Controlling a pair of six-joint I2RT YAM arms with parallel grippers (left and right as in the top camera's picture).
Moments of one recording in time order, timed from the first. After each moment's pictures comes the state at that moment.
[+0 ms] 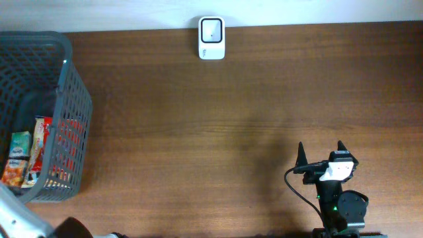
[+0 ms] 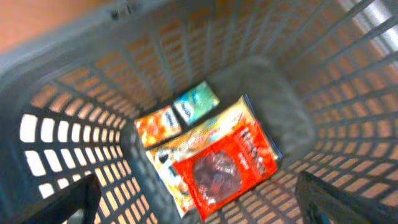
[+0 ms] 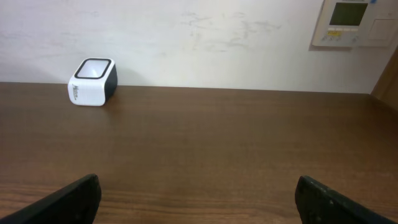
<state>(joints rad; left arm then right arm) 0.70 1.61 2.02 -1.37 -0.16 -0.29 -0.01 0.01 0.01 -0.08 0.00 -0.03</state>
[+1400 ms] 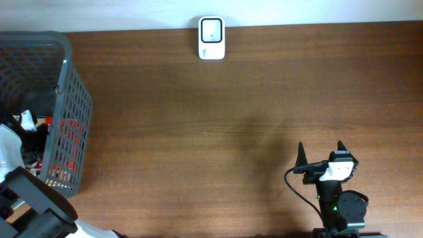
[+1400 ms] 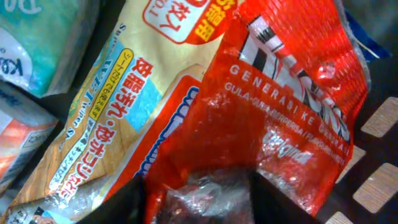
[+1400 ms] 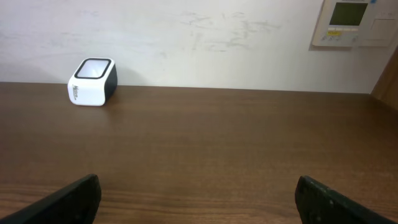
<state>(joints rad) 0.70 1.82 1.35 -0.90 0.08 0.11 -0.01 0.01 0.01 -0.08 0.00 -0.03</state>
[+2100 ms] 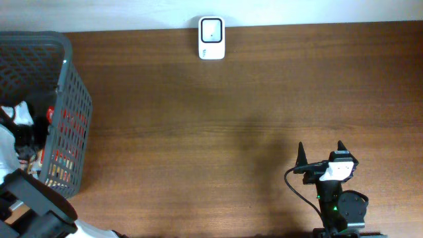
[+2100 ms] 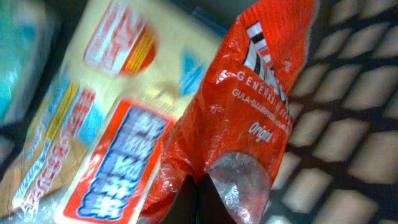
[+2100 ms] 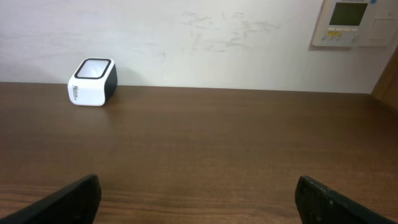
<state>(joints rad) 0.70 1.81 1.45 -0.97 0.27 0.11 -0.01 0.01 0.01 -0.08 0.00 -0.03</state>
